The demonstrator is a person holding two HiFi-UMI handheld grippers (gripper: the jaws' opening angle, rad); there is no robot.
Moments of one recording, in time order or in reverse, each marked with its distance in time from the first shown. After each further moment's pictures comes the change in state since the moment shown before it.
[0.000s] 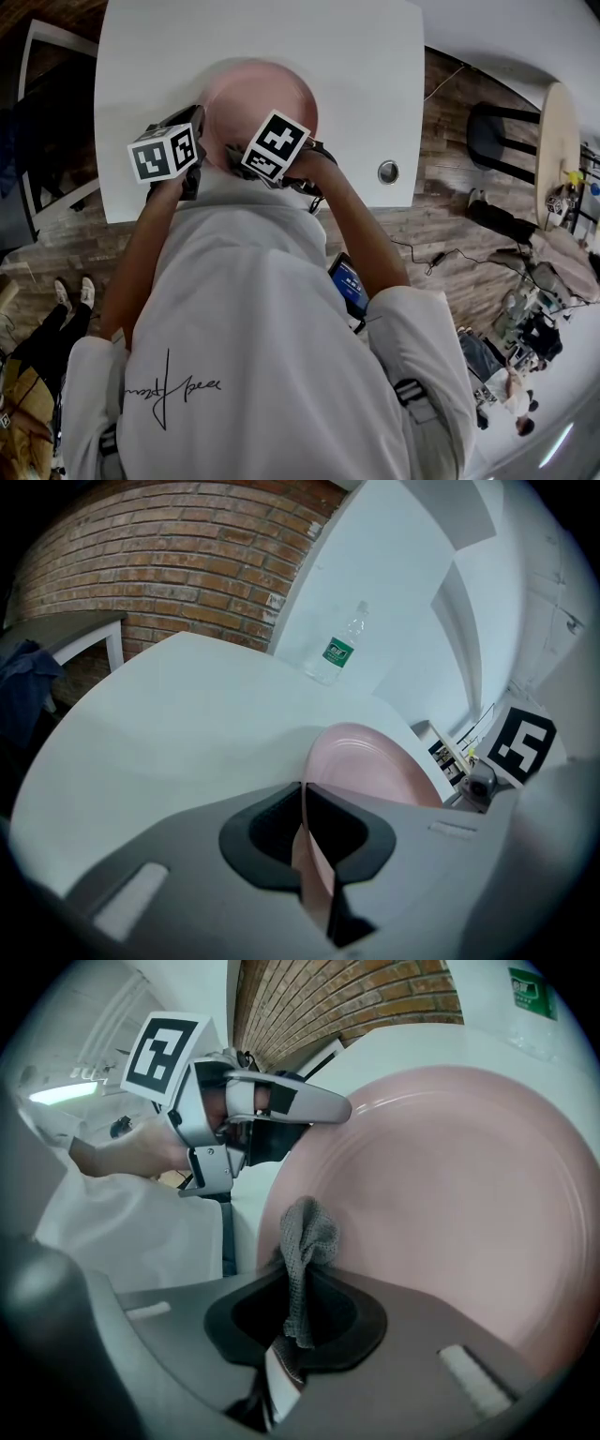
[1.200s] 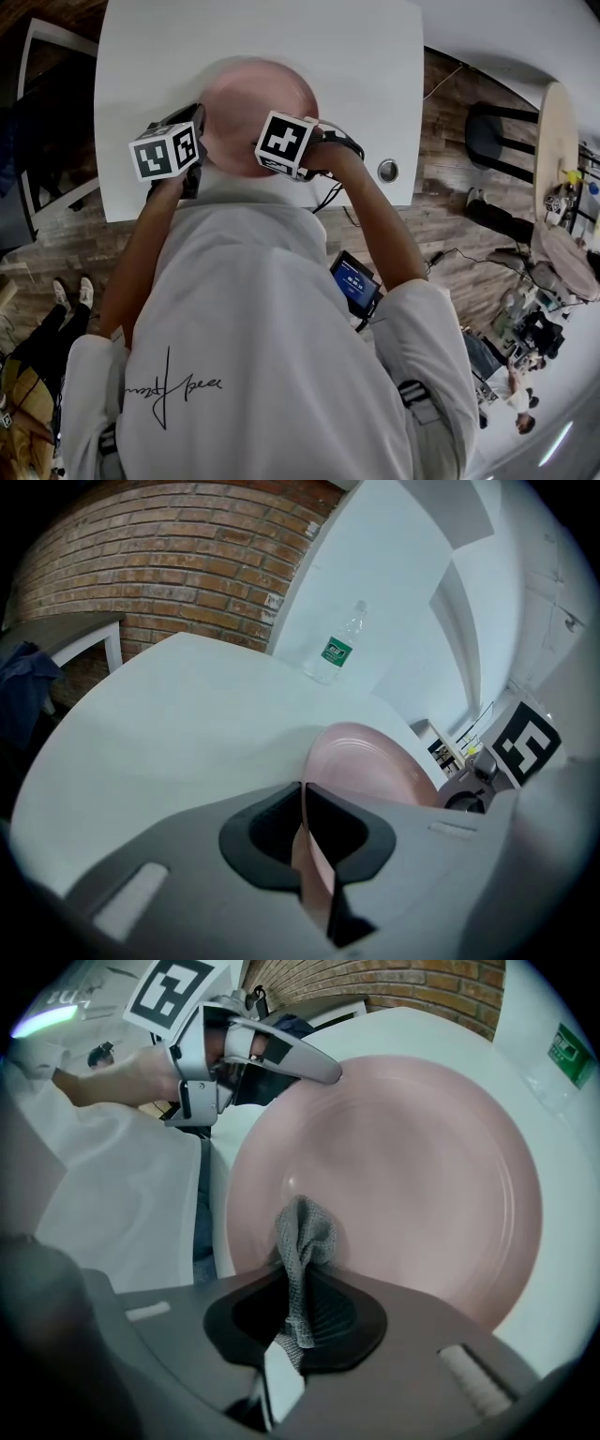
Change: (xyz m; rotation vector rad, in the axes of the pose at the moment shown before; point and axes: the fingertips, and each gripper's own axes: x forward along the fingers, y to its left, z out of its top) left arm 0.000 0.002 -0.002 0.009 0.001 -0.004; right arm -0.031 -0.037 -0.042 -0.160 0.297 -0.217
